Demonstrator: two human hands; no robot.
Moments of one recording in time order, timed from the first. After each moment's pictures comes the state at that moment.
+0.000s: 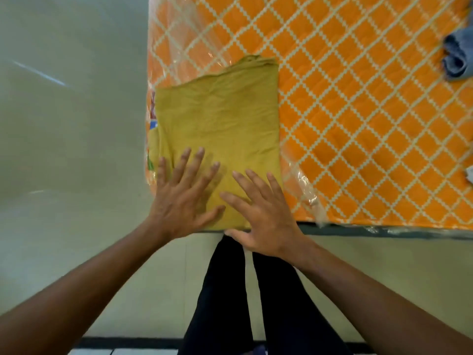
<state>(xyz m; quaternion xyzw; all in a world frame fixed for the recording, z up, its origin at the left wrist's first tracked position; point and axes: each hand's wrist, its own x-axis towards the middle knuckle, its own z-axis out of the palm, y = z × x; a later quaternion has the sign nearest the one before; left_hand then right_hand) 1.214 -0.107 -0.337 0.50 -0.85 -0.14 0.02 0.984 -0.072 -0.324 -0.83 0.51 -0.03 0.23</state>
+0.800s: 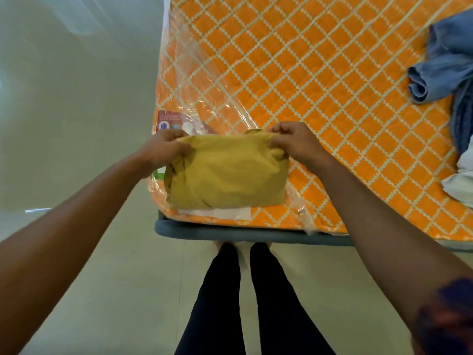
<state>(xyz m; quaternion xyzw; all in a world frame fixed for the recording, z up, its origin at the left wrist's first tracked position) 1.216 -0.216 -0.275 0.68 -0.44 -0.58 0.06 0.911 -0.213 -0.295 -0.45 0.66 -0.18 0.57</state>
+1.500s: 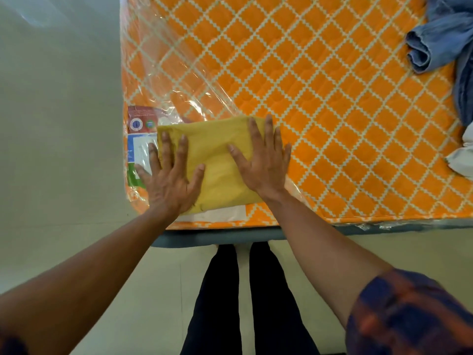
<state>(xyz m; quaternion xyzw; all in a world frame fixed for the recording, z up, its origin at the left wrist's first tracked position) 1.184 -0.147 -0.388 0.69 -0.68 -0.25 -0.05 0.966 -0.152 -0.394 -0.58 0.77 -0.05 0.24</state>
